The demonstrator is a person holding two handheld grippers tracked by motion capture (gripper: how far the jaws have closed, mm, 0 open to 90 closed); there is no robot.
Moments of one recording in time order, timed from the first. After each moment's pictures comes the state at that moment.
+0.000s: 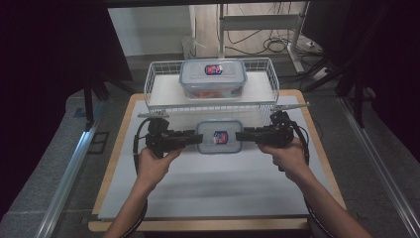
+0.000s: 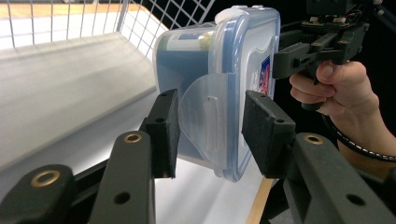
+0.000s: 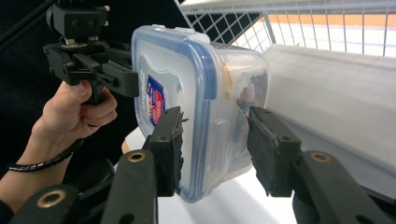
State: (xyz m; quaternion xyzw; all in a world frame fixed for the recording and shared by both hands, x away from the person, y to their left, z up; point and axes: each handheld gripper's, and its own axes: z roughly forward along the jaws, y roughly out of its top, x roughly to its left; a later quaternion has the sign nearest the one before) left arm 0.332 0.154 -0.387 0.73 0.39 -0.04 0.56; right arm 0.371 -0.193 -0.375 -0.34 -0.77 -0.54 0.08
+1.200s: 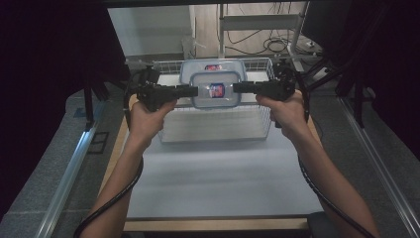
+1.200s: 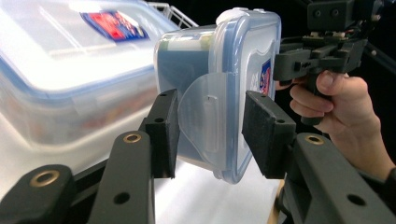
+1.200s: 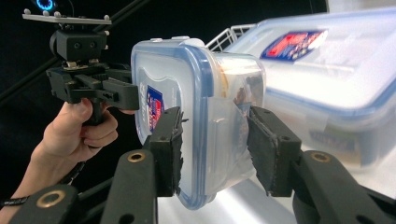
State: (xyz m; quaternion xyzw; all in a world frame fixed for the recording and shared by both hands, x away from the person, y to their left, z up) left arm 0.394 0.170 -0.290 0.71 0.39 -0.01 0.59; right arm 0.432 -0.177 -0.282 -0.34 -0.74 -0.58 0.05
